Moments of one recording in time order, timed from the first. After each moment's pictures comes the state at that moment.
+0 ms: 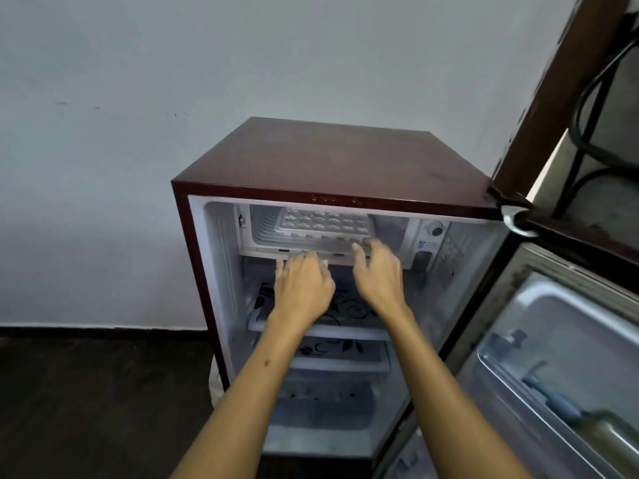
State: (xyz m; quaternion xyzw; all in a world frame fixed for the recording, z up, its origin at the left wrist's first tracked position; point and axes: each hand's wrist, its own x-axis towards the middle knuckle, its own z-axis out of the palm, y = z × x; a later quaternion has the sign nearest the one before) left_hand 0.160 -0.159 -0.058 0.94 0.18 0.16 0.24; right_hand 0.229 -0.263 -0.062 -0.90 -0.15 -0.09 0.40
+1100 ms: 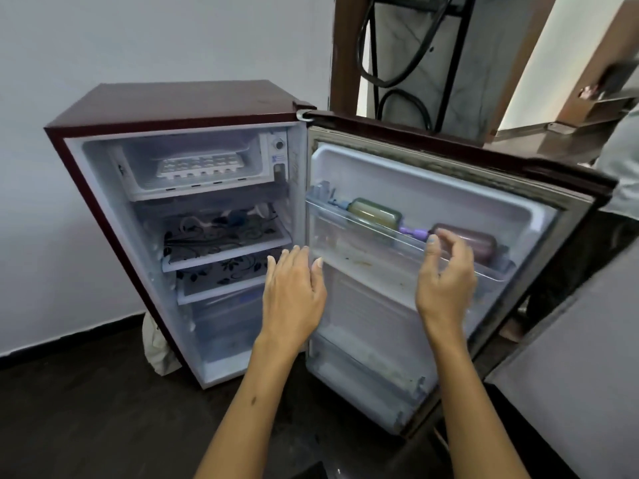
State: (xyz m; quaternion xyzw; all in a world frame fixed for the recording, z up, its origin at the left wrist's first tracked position) left_hand -0.115 -0.367 -0.073 0.93 -0.05 0.15 0.33; right_hand -0.095 -0.560 -0.084 -0.77 0.10 -0.44 0.44
